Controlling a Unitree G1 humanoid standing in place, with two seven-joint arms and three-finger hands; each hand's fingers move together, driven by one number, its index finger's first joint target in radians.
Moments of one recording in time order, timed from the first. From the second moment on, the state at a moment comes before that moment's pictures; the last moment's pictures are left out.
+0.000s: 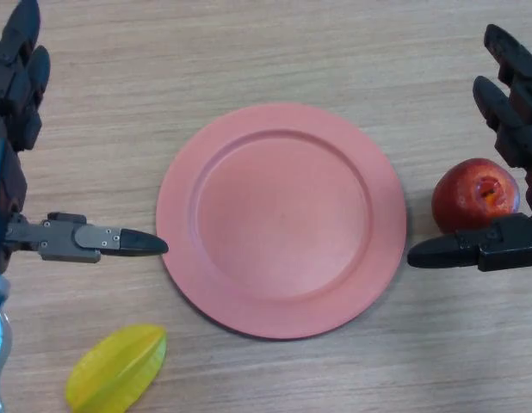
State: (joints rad) left arm -0.07 0.28 0.18 -0.51 -0.06 0.16 -0.08; right arm -0.12 -0.28 -0.12 -0.62 0.09 0.47 0.19
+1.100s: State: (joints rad) left arm 0.25 0.17 0.20 -0.69 -0.04 0.22 -0.13; right arm -0.15 -0.27 -0.08 -0.53 0.13 0.44 0.17
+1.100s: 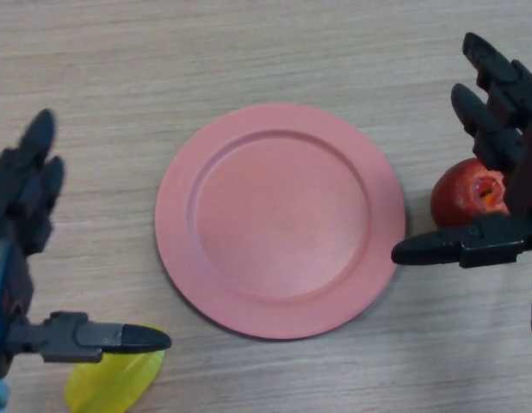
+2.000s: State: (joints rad) left arm 0.43 0.17 0.12 -0.41 0.31 -0.10 -0.09; right arm -0.20 -0.24 -0.03 -0.42 0.13 0.36 0.15
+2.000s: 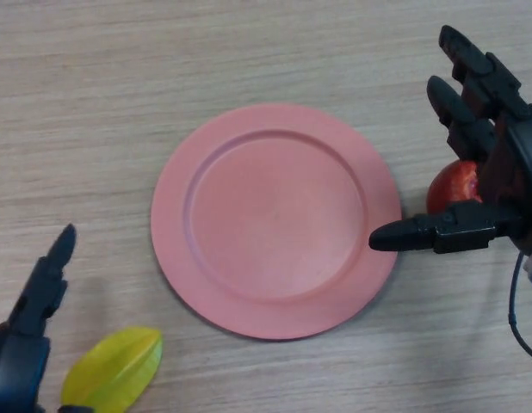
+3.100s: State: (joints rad) left arm 0.36 0.18 0.10 -0.65 0.38 0.30 -0.50; right arm -0.20 -0.24 -0.02 -0.45 0.13 0.36 0.14
